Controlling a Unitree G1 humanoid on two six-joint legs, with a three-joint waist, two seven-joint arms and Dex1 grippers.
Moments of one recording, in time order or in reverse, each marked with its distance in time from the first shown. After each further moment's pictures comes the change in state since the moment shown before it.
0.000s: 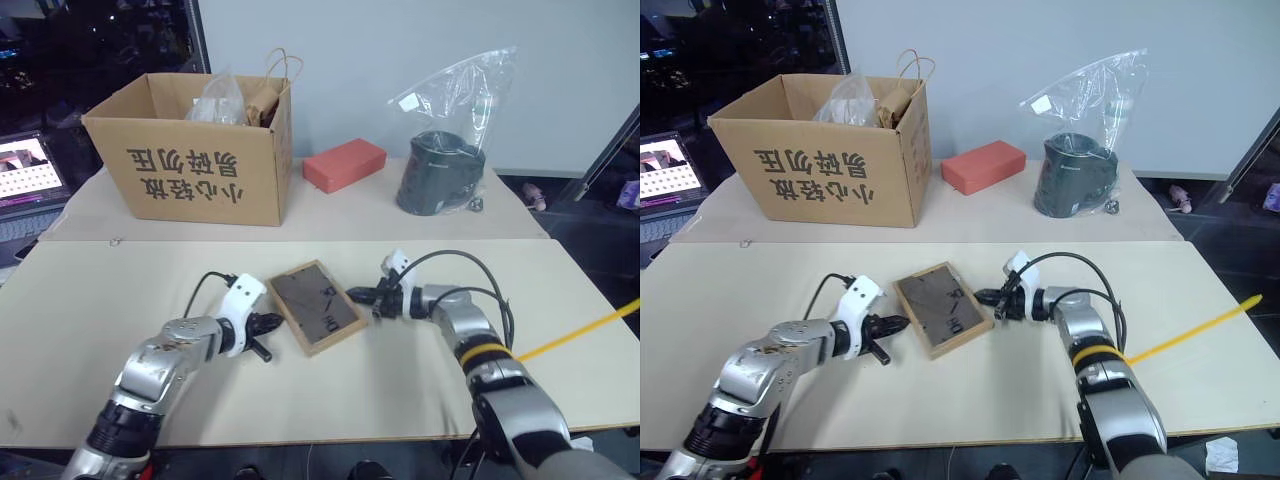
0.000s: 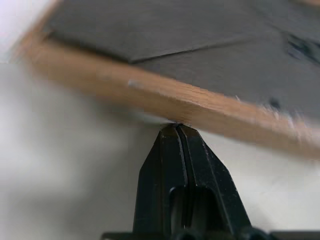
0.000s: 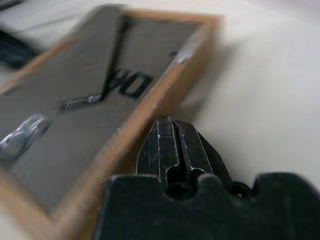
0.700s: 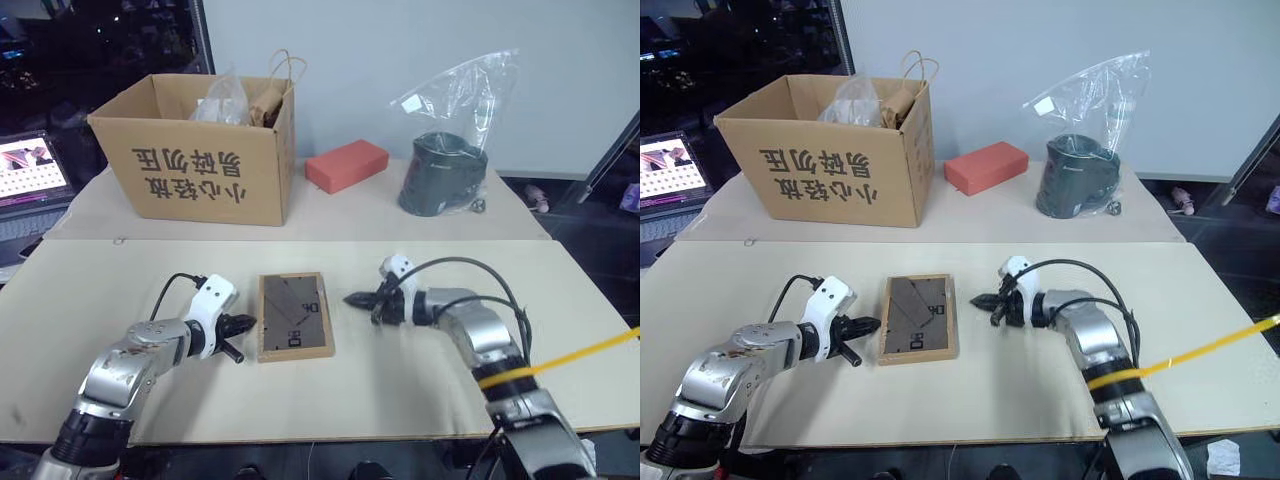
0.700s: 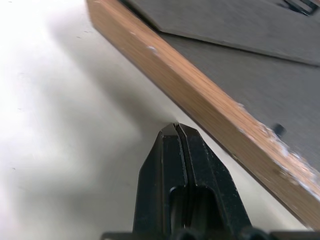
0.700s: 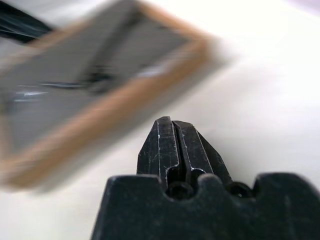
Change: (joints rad) left arm 0.026 0.056 0.077 0.029 -0.003 -0.004 -0.034; right arm 0.024 -0.063 0.082 -0.268 -0.031 0.176 -0.230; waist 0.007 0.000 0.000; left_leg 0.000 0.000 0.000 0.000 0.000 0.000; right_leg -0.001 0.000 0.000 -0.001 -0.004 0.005
